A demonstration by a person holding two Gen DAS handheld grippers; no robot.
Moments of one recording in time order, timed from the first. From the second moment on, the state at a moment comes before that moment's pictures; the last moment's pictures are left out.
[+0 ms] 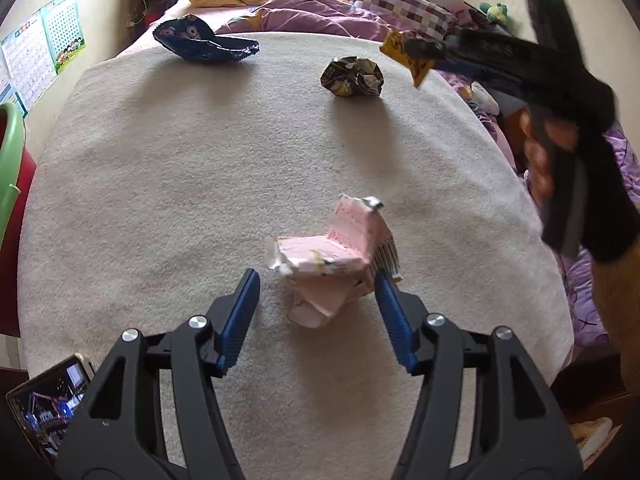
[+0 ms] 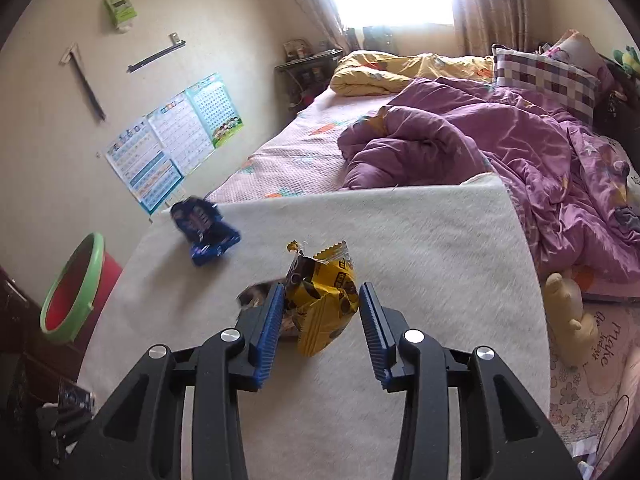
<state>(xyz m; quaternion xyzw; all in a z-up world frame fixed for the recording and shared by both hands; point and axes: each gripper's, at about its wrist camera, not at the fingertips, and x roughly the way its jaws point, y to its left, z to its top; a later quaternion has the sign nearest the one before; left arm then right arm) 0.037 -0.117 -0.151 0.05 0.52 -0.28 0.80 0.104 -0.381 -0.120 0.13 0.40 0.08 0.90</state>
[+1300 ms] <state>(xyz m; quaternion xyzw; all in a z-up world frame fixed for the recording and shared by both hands) 0.071 -0.010 -0.084 0.00 0.43 -0.23 0.88 0.046 -0.232 -0.088 0.16 0.37 0.09 0.91</state>
